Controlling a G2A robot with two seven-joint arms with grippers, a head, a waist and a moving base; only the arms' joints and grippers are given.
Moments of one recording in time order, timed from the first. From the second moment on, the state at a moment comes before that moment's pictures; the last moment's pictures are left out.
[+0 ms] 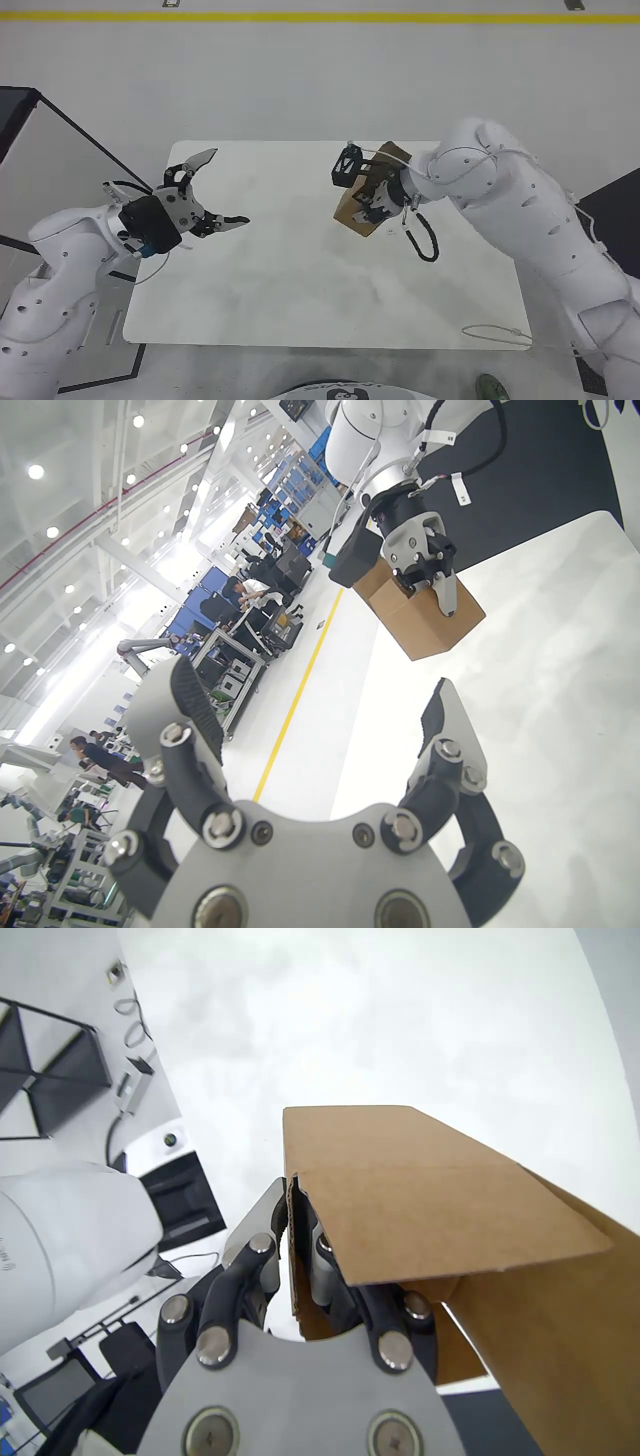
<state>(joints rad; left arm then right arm) 1.53 -0.82 -1.63 -1.94 1.76 -0.72 0.71 -0.62 -1.03 0.73 -1.69 -0.33 -0.31 1.47</state>
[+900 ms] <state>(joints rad) 1.53 -0.82 -1.63 -1.94 1.76 -0.72 0.71 -0.46 -1.17 0.33 -1.53 -0.62 -0.48 1.34</state>
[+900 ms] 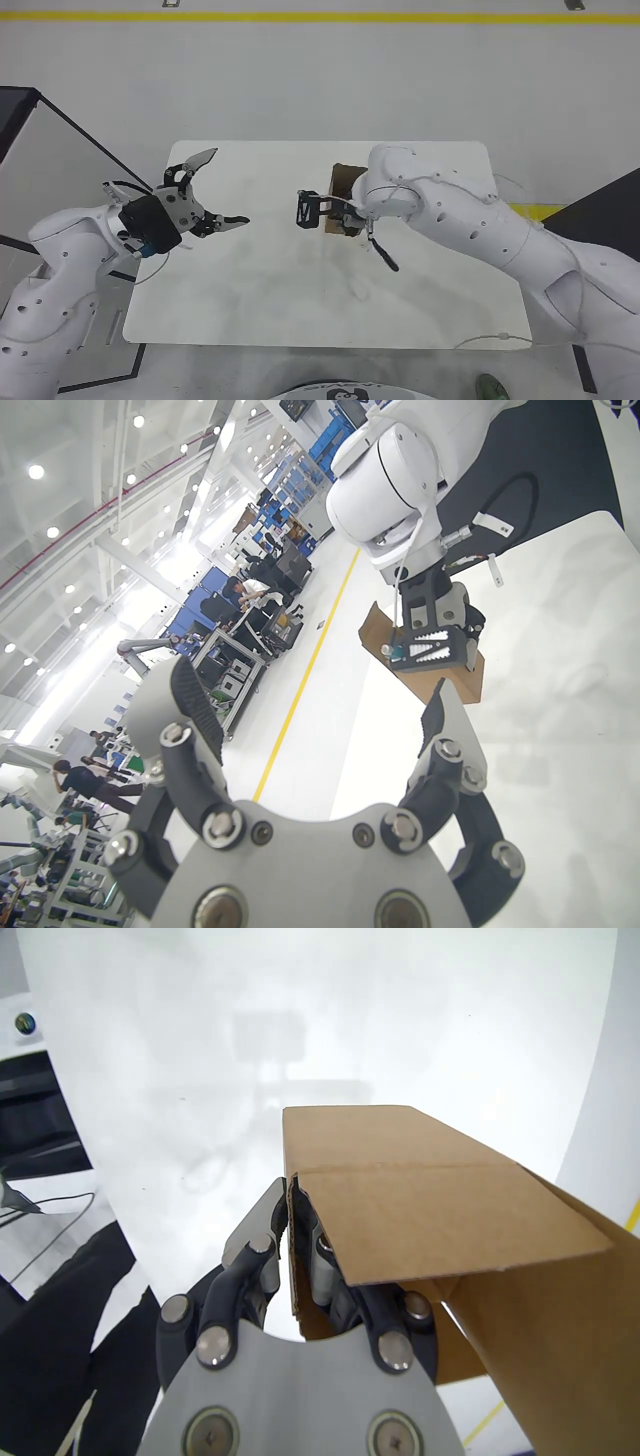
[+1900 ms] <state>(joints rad) 1.53 -0.82 -1.63 -1.94 1.76 -0.72 0.71 -0.50 -1.31 0.19 -1.29 -0.85 -0.63 1.06</state>
